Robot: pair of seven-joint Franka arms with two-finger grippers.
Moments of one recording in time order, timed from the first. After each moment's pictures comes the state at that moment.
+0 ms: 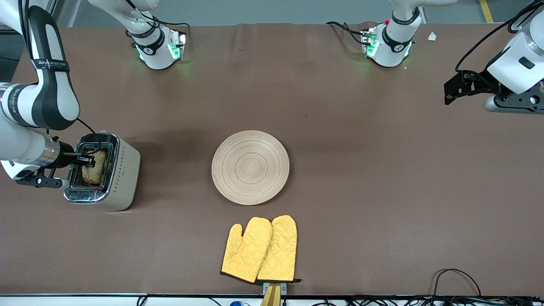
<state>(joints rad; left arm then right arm) -0.09 0.05 -0.09 -1.42 0.03 1.41 -0.06 -0.10 0.27 -0.01 -1.79 -0.02 1.92 0.01</state>
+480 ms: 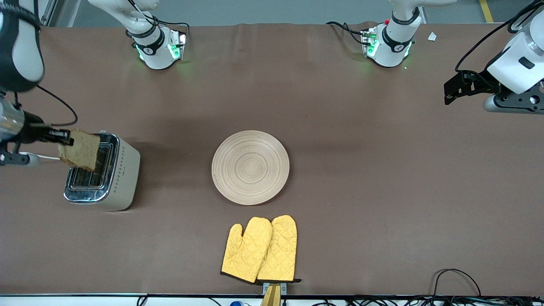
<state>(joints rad) -0.09 0.05 -0.09 -1.42 0.03 1.41 -0.06 -0.08 0.10 0.01 -1.64 -0.02 1.60 -0.04</state>
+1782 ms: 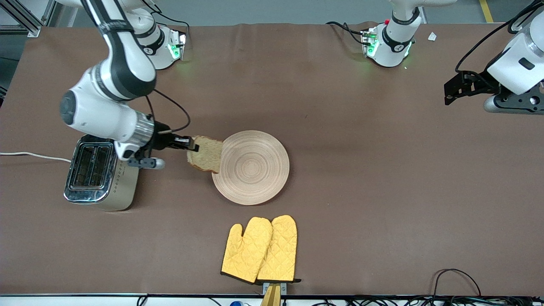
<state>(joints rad) -0.09 0.05 -0.09 -1.42 0.03 1.41 -0.06 0.31 0.21 0.02 -1.96 0.66 2.17 0.16</state>
